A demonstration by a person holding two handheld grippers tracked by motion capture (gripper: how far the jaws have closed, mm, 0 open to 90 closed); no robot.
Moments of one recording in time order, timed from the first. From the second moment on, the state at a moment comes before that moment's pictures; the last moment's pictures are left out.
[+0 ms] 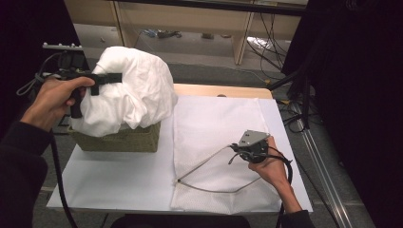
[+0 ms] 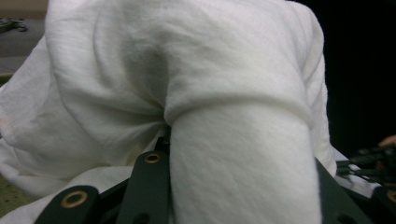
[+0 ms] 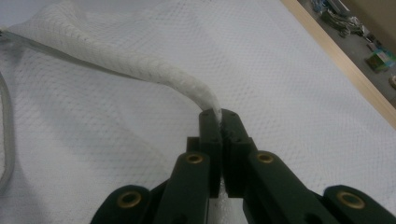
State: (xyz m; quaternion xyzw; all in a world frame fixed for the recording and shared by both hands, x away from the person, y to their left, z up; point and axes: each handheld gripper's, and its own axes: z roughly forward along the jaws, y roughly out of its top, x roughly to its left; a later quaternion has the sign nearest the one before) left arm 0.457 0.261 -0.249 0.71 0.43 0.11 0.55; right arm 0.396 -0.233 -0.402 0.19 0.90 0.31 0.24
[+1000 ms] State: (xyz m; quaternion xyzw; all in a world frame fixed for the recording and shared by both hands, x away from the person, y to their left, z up) left arm 0.301 0.141 -0.267 0.76 0.25 -0.08 0.59; right arm 0.417 -0.244 -0.398 0.23 0.88 0.31 0.26
